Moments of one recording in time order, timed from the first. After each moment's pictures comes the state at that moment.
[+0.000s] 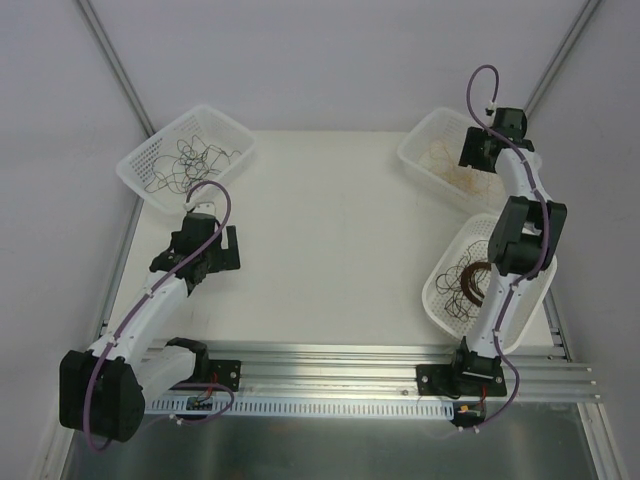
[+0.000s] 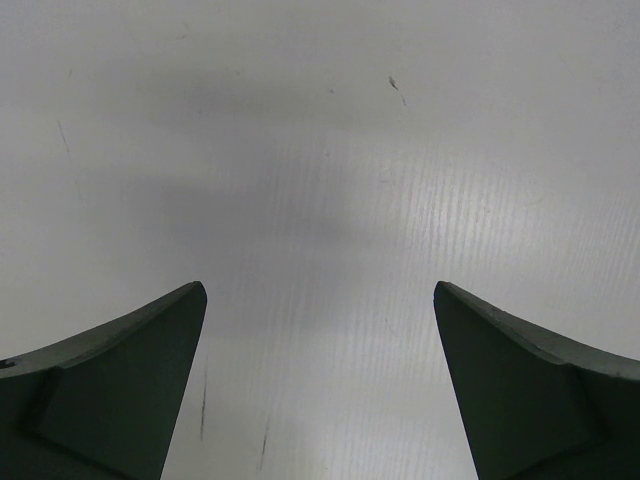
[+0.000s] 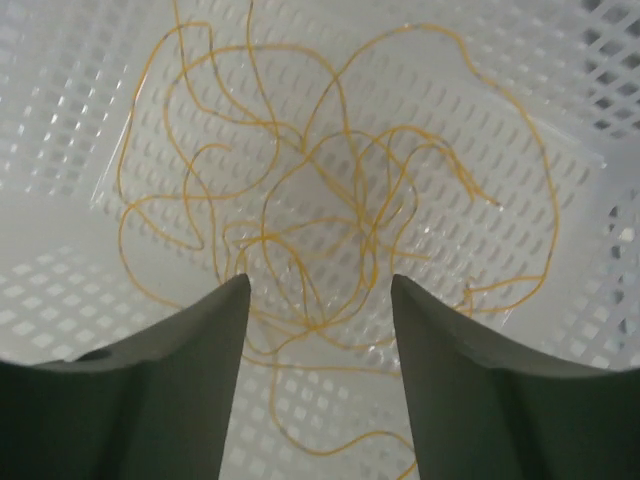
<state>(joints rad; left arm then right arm) -0.20 1.01 0.65 -0.50 -0.23 -0.25 -0.15 2.14 1.89 -0.51 -0.05 0.05</state>
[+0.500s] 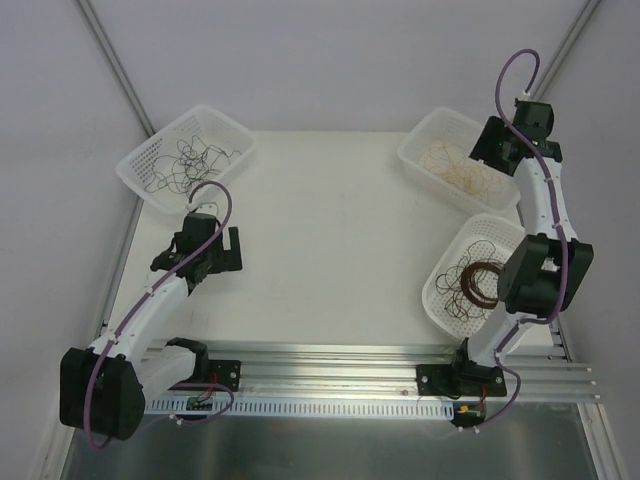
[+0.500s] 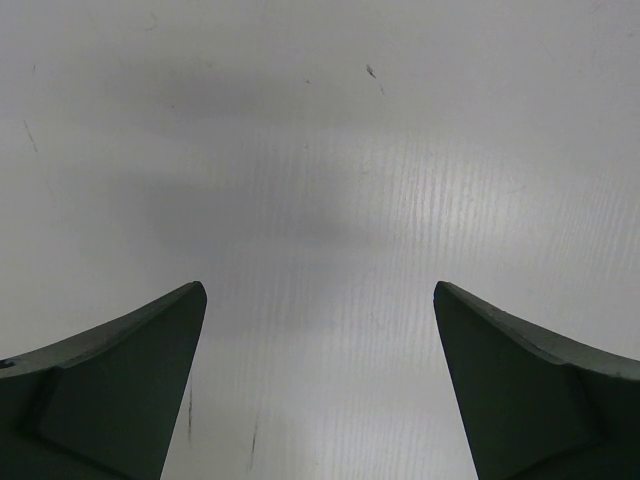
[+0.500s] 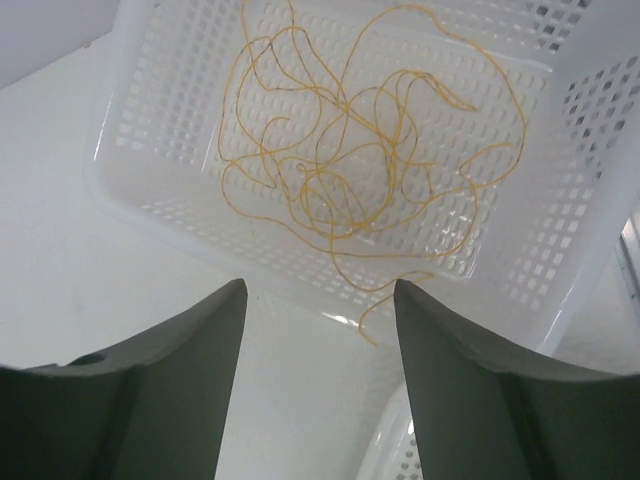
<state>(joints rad) -0.20 1.02 0.64 -0.50 -0.19 -0.25 -0.16 1.80 1.73 -0.63 -0.05 0.24</state>
